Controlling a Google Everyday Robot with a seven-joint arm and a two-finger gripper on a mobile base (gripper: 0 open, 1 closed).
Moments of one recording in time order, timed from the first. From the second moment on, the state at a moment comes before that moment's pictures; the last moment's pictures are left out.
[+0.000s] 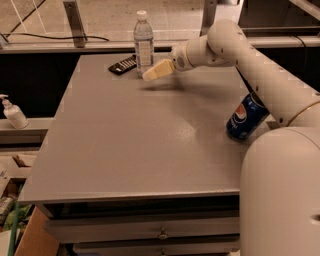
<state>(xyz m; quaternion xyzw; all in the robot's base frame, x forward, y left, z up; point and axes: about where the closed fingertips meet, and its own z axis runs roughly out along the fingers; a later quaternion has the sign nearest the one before) 0.817 -0.008 0.854 -0.43 0.74 0.22 0.47</state>
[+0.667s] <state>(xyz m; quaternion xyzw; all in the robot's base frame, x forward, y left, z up) 0.811 -0.065 0.896 -0.39 0.74 0.19 0.51</state>
